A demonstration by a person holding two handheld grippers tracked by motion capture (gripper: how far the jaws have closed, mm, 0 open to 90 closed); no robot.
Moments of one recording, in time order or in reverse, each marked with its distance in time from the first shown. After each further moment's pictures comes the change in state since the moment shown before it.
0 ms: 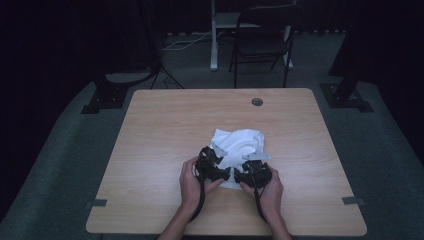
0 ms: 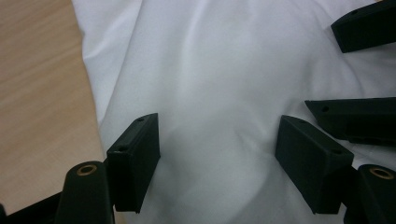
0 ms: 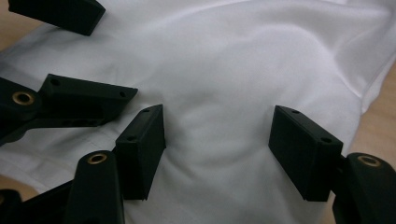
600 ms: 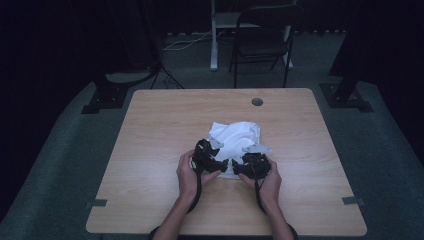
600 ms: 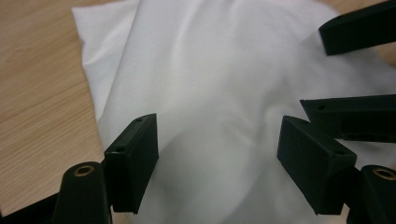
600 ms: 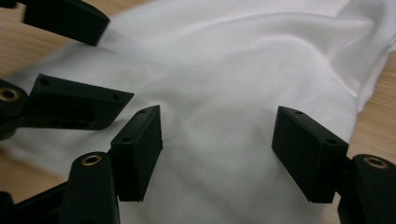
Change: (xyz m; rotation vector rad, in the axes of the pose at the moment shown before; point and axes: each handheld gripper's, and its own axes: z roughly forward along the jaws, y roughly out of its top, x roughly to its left) left arm 0.016 0.003 -0.007 -0.072 -0.014 -0.007; right arm -0.012 0.012 0.013 -0.095 0.053 -0.008
